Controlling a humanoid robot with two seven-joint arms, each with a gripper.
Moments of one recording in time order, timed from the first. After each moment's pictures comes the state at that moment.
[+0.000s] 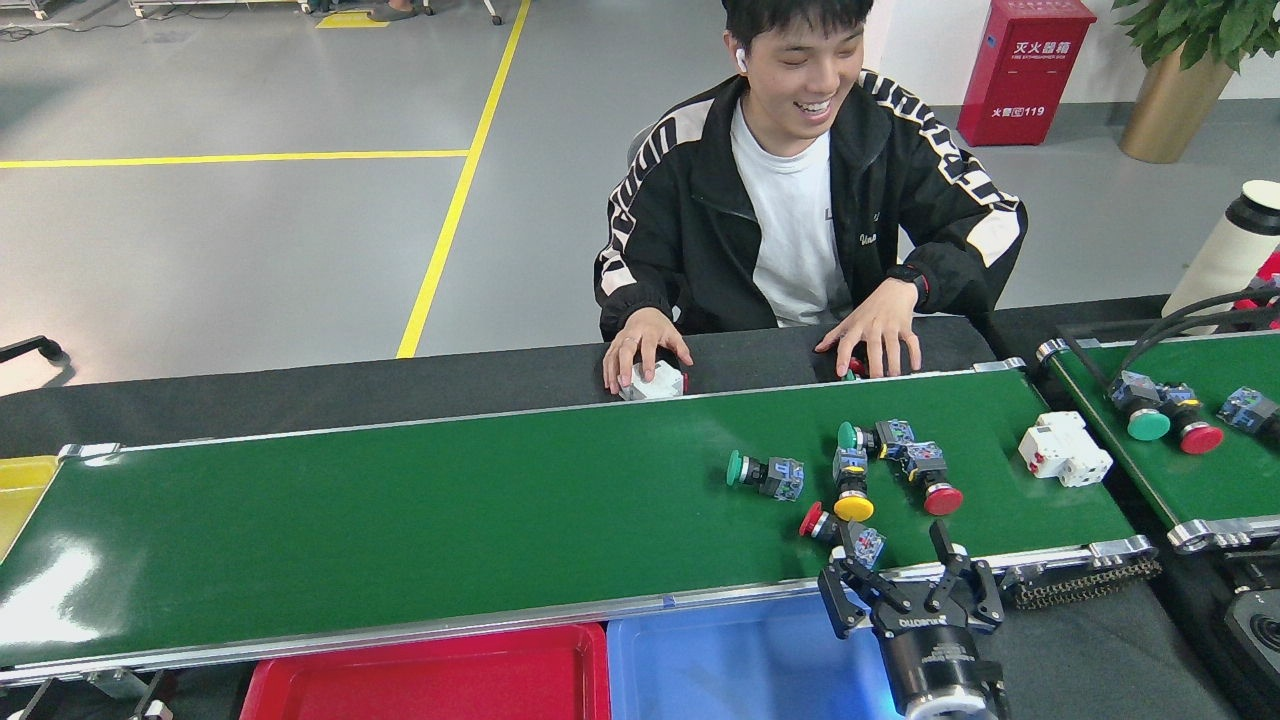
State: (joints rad) left arm 0.31 0.10 0.66 -1.69 -1.25 -0.59 -0.21; right arm -0.07 -0.04 0.25 -1.45 1.25 0.16 -0.03
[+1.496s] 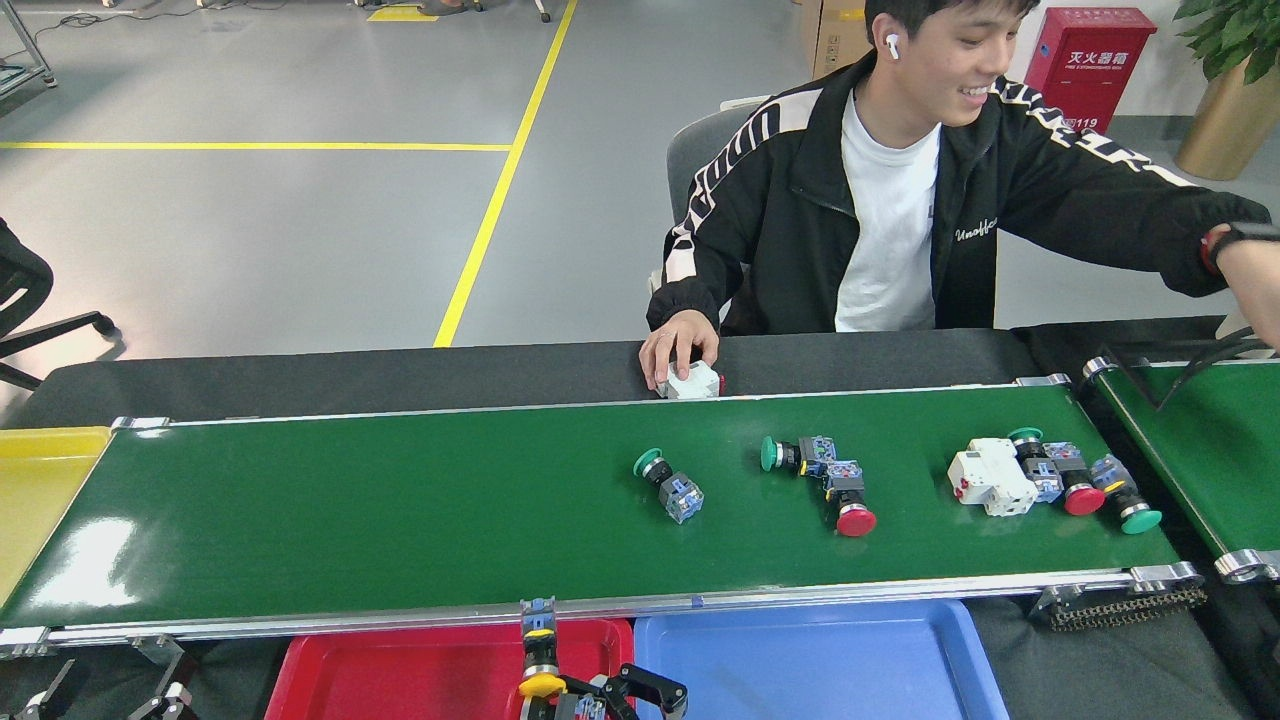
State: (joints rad) left arm 0.28 0.09 0.64 -1.69 -1.27 -0.58 -0.21; right arm 0.04 0.01 0.65 -1.66 1.32 -0.34 0.17
